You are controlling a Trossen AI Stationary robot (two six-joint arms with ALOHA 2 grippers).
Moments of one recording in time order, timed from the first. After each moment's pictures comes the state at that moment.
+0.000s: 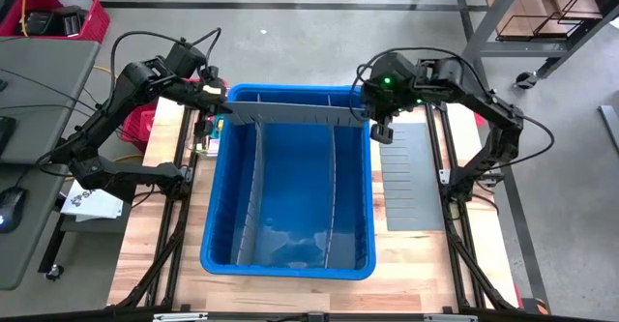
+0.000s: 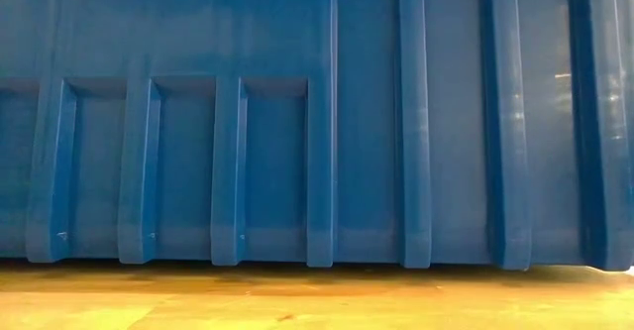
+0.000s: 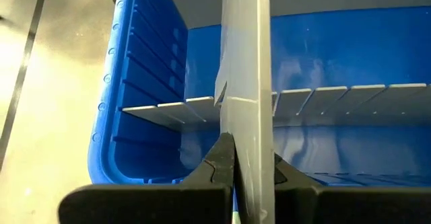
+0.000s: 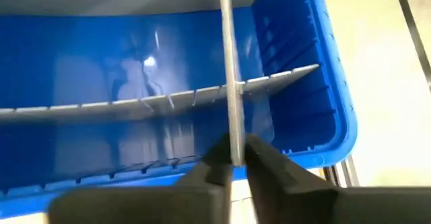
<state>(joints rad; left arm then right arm) 0.79 1.16 1.47 -1.29 0.30 0.77 -0.28 1.61 2.08 -1.45 0.06 -0.17</state>
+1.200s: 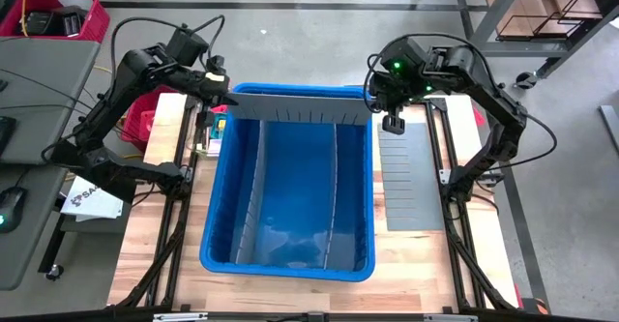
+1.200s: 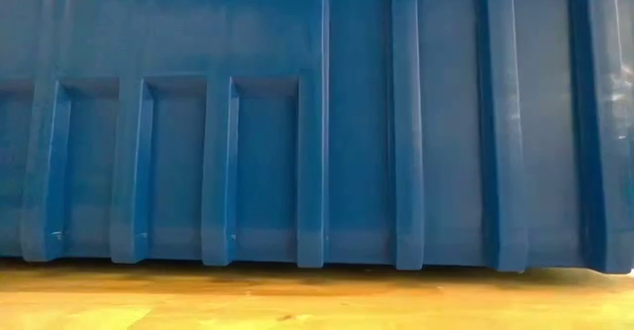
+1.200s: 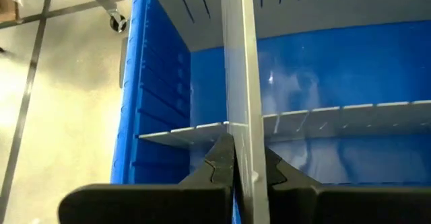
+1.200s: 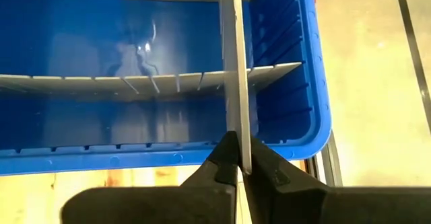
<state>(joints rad) 0.79 1.26 1.66 -1.34 0.35 0.83 -0.38 1.61 2.15 -1.54 0.00 -0.34</state>
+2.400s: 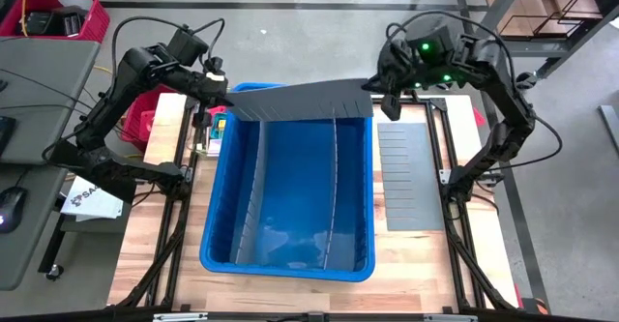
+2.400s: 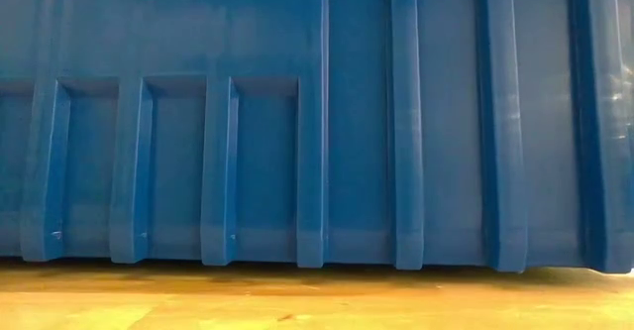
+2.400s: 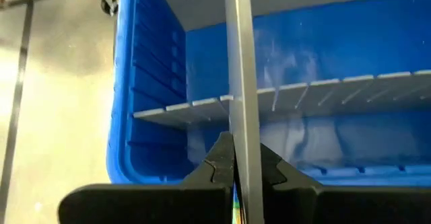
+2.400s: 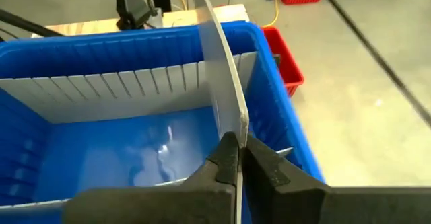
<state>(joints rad) 0.82 1.27 1.65 -1.41 0.33 0.90 -0.37 1.61 2.31 -1.35 -0.08 -0.13</state>
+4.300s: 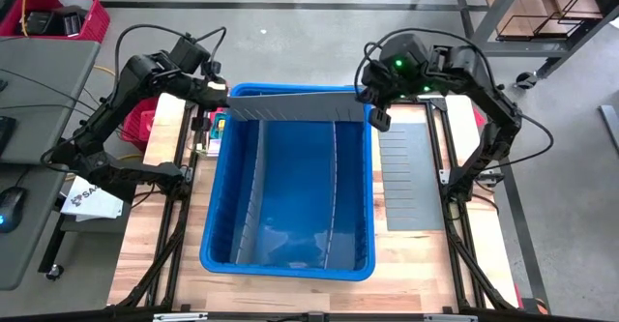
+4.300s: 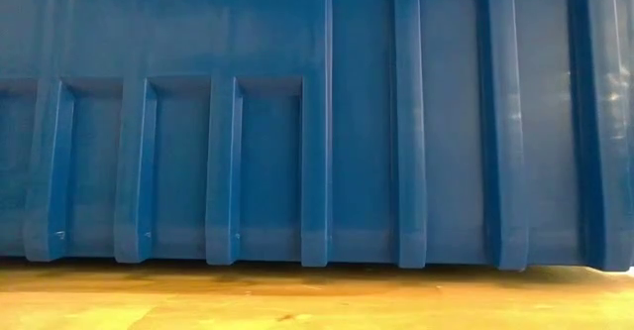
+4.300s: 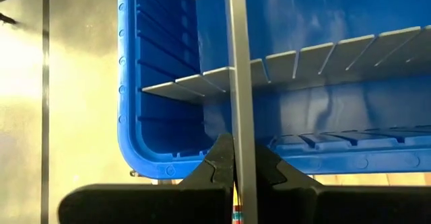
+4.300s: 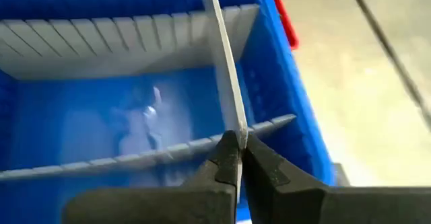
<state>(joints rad) 0.83 1.22 1.56 -1.39 0.17 0.96 -0.31 1.67 2.31 -1.48 0.06 -0.16</state>
